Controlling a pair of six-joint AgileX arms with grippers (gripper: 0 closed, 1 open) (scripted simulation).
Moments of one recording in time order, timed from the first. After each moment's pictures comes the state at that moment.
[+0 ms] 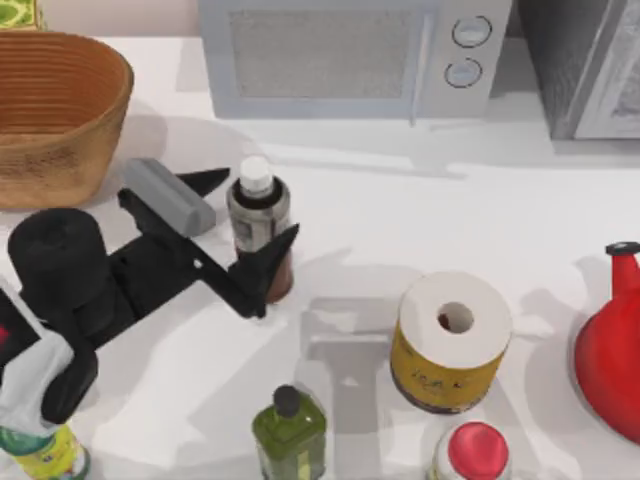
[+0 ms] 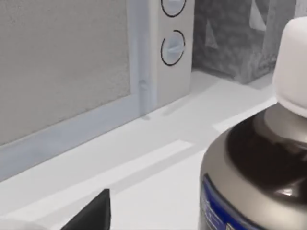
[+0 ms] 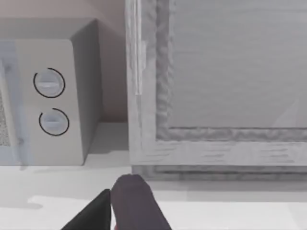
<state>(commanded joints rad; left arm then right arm) -0.35 1.96 0.45 1.40 0.48 0.07 0.00 0.00 0.00 0.00 0.00 0.00</state>
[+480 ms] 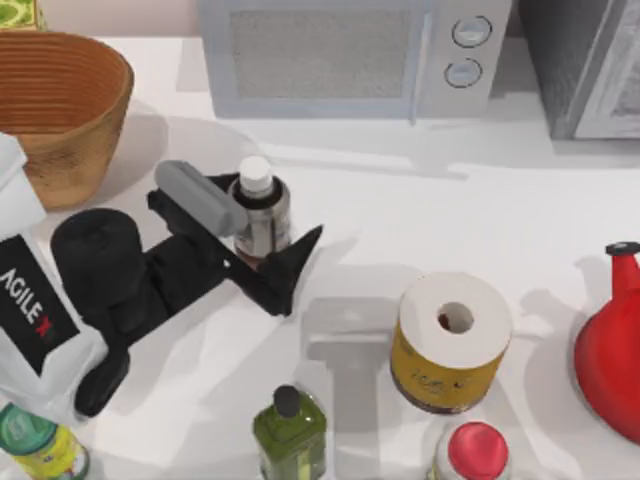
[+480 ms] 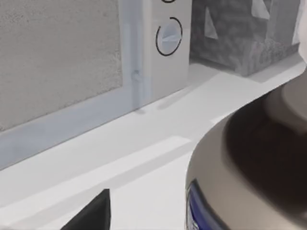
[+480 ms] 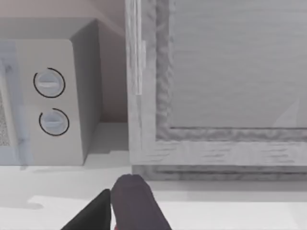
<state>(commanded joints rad) -0.40 2.07 0.52 1.43 0.42 0.06 0.00 0.00 0.00 0.00 0.00 0.00</state>
